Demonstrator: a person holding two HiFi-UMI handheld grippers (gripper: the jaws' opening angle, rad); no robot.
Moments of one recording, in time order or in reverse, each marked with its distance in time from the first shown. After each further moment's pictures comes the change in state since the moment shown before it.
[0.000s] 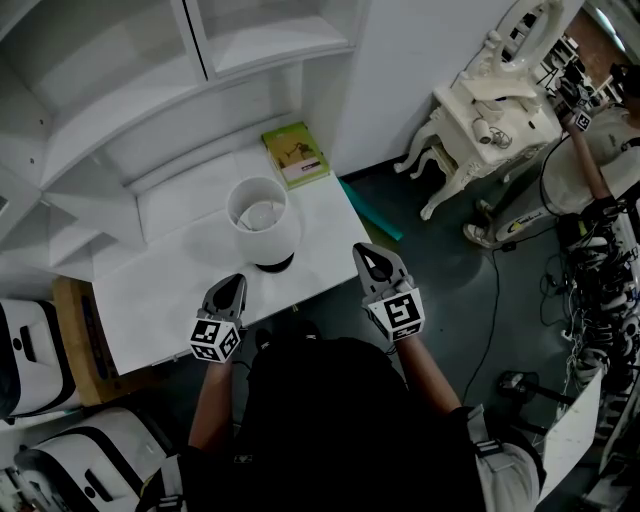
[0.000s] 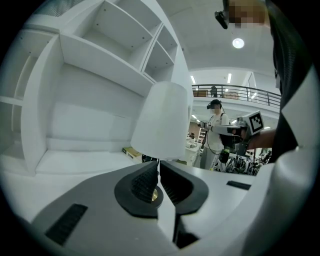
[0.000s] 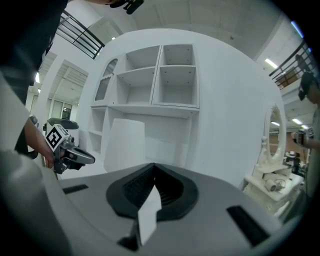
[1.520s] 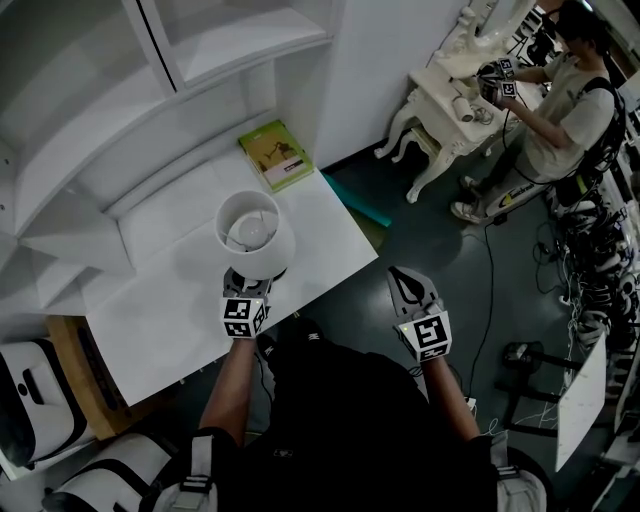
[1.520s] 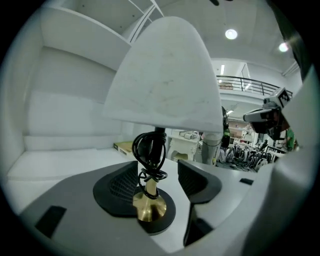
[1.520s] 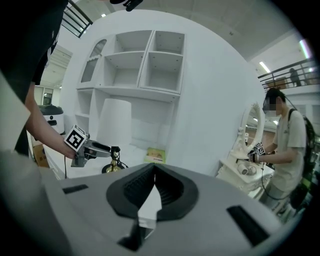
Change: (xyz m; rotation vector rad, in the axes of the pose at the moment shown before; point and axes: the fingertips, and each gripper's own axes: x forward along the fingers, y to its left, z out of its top) left arm 0.115 0.006 -0.041 0.087 0.061 -0.053; right arm -0.070 -0.027 -0.058 0.015 0.212 -0.192
